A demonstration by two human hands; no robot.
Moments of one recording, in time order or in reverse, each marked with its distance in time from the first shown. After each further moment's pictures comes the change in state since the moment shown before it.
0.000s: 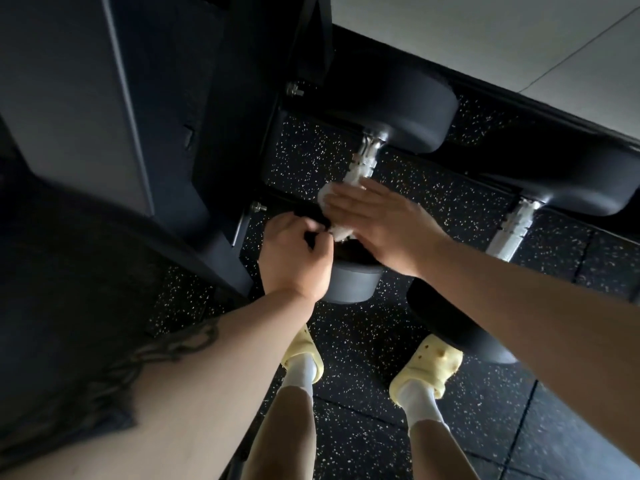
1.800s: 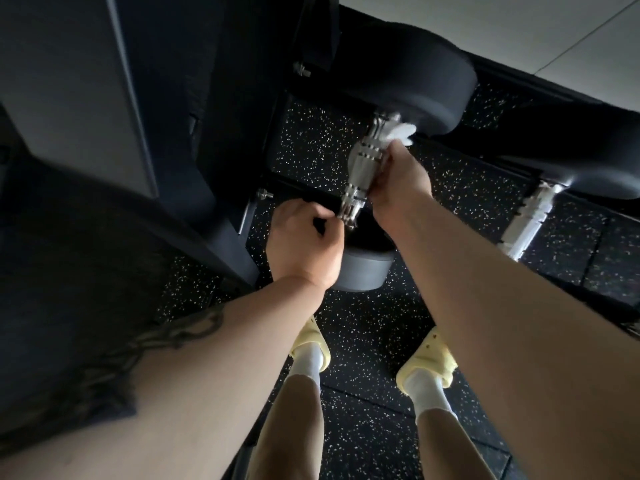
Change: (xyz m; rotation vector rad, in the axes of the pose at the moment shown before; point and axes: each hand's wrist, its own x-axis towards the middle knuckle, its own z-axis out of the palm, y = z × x) left_hand -0.002 0.003 -0.002 -0.012 0.010 -0.008; right_hand 0.062 -0.011 -0.014 1.986 0.720 1.567
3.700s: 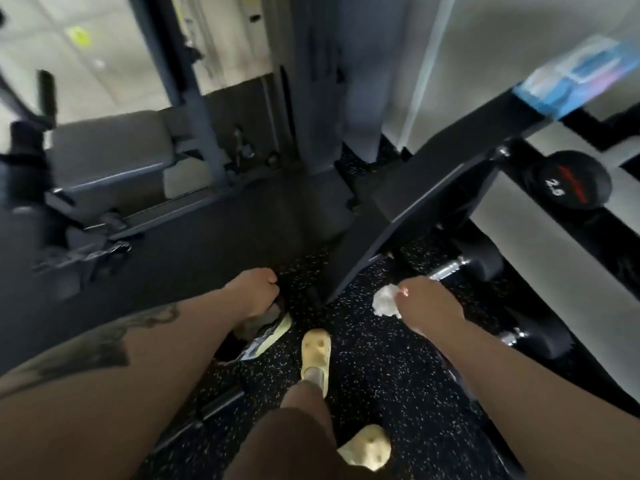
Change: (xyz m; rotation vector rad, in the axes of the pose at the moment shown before) left_hand -0.330 -0.036 -0.314 0.126 -0.112 -0.533; right_hand -0.389 0.000 -0.069 -2.278 -0.484 -0.870
